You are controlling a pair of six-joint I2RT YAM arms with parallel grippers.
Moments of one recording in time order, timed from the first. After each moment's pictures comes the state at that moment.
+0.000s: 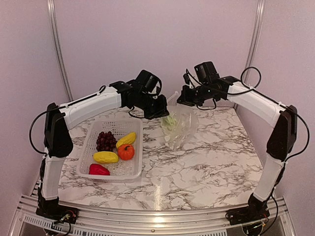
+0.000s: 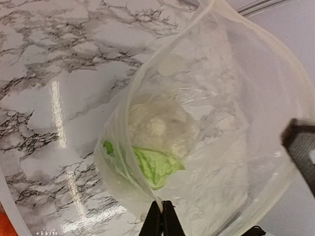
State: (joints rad) left arm -0.81 2.17 2.06 -0.70 0.17 -0.84; right arm 0.54 1.76 1.66 -0.56 -0.26 0.48
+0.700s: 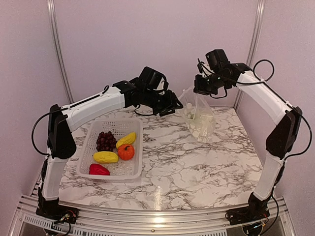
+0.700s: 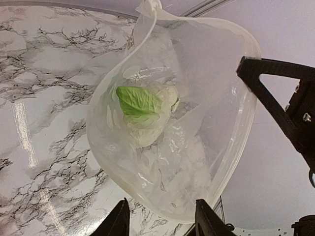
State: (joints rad) left arm -0.84 2.21 2.21 -0.57 0.24 -0.87; right arm 0.45 1.84 2.00 -0.89 -0.04 0.37
